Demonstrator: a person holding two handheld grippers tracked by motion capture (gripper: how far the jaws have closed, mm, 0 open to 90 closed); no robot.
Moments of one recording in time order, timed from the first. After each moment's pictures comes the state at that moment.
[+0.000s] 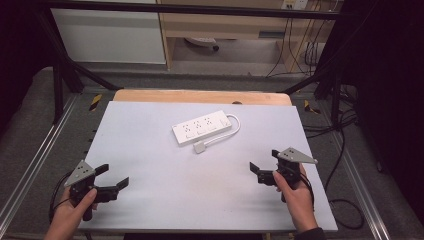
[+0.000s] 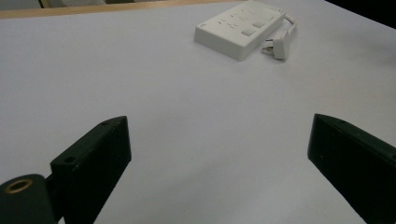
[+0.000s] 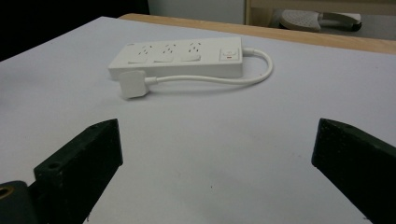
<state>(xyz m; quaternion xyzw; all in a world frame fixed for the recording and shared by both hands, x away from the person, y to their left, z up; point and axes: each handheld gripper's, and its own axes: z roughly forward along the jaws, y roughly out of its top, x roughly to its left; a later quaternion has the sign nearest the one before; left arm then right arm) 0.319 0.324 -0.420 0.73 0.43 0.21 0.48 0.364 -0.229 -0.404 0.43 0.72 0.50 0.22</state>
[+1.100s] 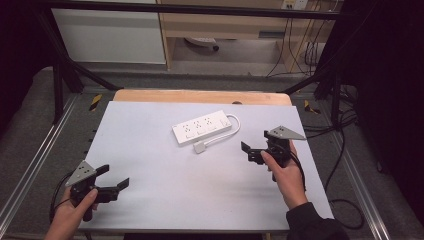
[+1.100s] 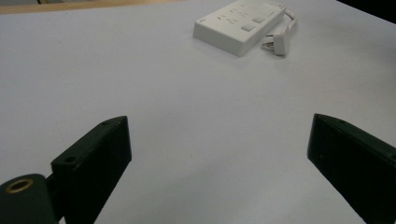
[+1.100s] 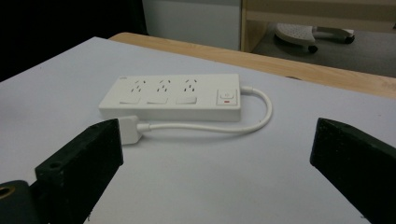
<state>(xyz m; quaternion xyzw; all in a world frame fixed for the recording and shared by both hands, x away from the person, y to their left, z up) 0.319 0.323 -0.422 0.74 0.43 0.21 0.48 0.408 -0.203 -0.371 0.43 0.71 0.50 0.23</state>
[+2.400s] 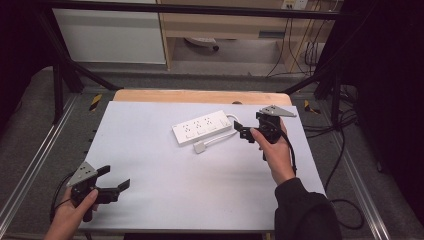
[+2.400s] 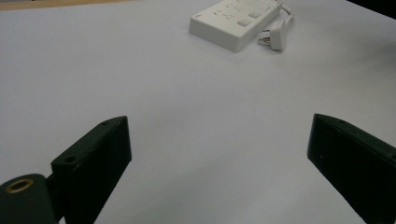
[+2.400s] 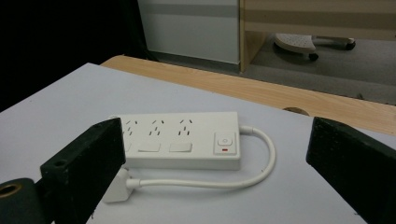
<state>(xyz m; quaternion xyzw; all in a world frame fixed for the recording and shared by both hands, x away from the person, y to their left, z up) 0.319 0.322 -0.423 0.75 0.42 0.20 0.47 0.463 -0.183 -0.349 0.44 0.70 0.51 0.23</state>
